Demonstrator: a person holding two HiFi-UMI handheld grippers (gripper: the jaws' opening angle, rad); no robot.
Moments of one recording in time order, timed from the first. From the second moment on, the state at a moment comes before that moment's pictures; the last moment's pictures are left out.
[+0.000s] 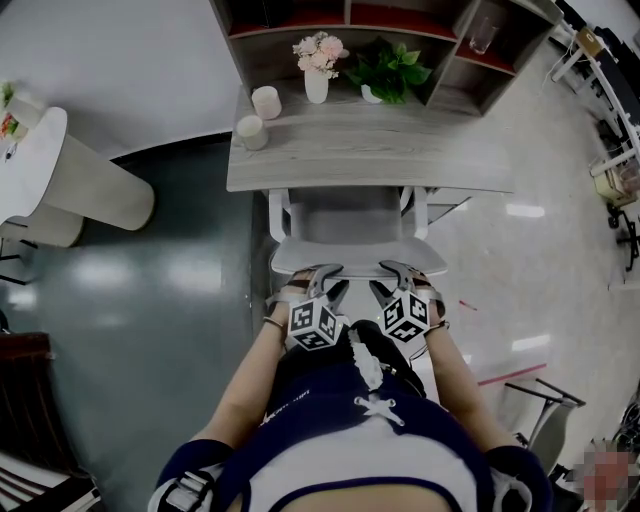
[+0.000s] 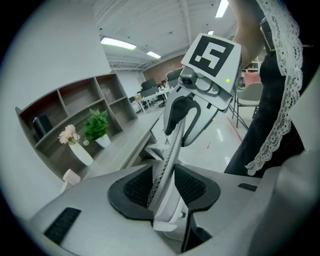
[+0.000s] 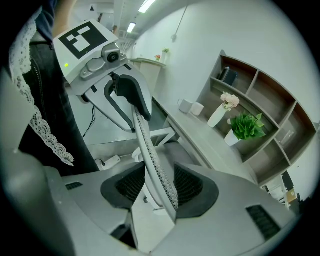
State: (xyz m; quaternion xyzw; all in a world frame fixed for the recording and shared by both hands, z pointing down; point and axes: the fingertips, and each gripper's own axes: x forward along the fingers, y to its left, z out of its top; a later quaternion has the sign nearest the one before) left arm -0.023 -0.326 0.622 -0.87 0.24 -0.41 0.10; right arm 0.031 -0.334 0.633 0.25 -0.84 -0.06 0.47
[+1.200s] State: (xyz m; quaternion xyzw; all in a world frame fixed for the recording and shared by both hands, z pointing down) left arm -0.025 -0.353 0.620 -0.88 0.24 -0.40 0.10; right arm 0.030 -0.362 0.632 0.25 -0.84 -0.05 0.47
